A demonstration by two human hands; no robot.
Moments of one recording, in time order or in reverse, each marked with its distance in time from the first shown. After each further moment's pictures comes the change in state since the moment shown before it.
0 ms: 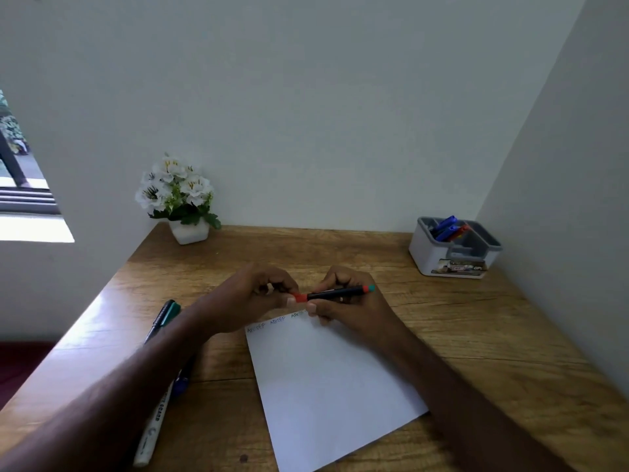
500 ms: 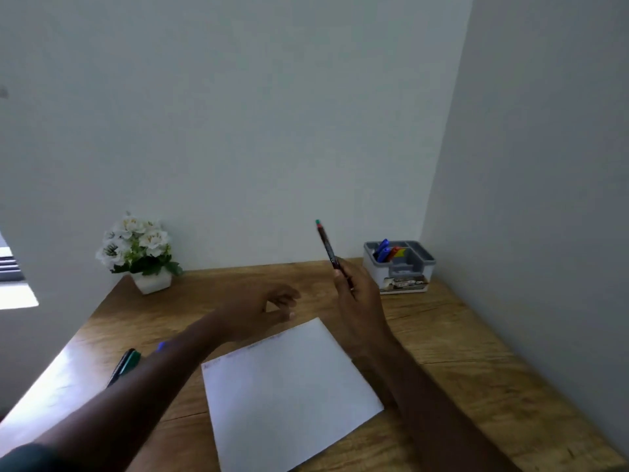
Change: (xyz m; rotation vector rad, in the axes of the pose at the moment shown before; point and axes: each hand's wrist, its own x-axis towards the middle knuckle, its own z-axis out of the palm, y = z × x) left_hand 0.061 0.042 0.031 0.258 -0.035 -0.096; right_hand -0.010 -0.018 -0.065 -0.379 0.581 -0.194
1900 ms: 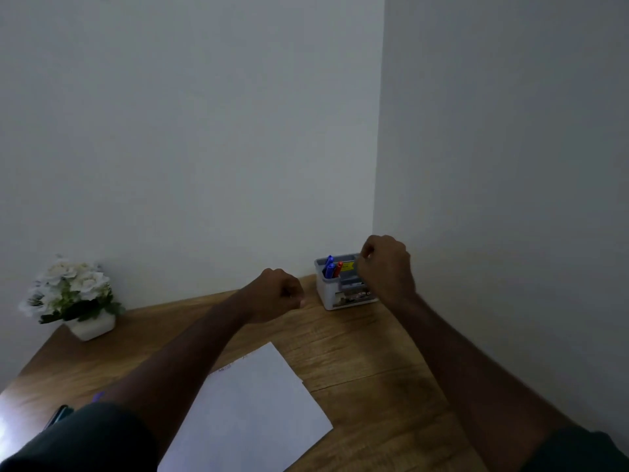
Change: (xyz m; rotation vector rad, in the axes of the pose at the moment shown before) left_hand 0.107 0.077 0.024 0.112 -0.092 0.160; right_hand 0.079 -0.006 -0.137 -0.789 0.144 0.051
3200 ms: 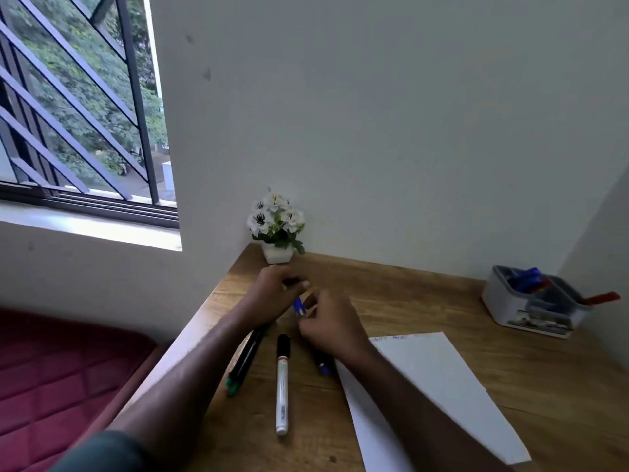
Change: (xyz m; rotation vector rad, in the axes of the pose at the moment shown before) left_hand -0.248 -0.151 -0.045 -0.192 0.563 -0.369; right_hand -0.184 -0.278 0.158 0.250 -0.796 -0.220
